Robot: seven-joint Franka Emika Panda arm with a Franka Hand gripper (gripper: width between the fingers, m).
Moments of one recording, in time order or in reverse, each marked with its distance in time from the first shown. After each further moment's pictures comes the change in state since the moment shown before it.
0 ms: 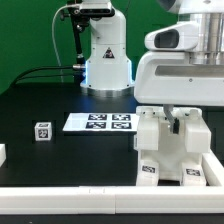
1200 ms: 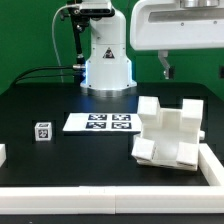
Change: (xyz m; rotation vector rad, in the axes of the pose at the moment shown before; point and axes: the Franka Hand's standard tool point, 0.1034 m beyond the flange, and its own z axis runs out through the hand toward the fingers) arm -0.048 0.011 -0.077 0.057 -0.027 0.096
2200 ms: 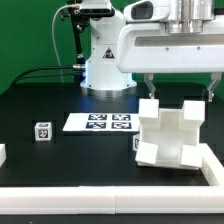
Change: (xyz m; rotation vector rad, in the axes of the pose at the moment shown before) arm 0.010 0.022 0.039 -0.025 0.010 -0.067
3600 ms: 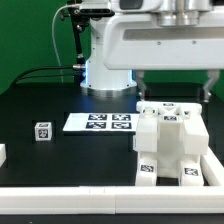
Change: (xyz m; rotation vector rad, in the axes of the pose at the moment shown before) arm 0.047 0.023 -0.020 0.005 -0.033 0.027
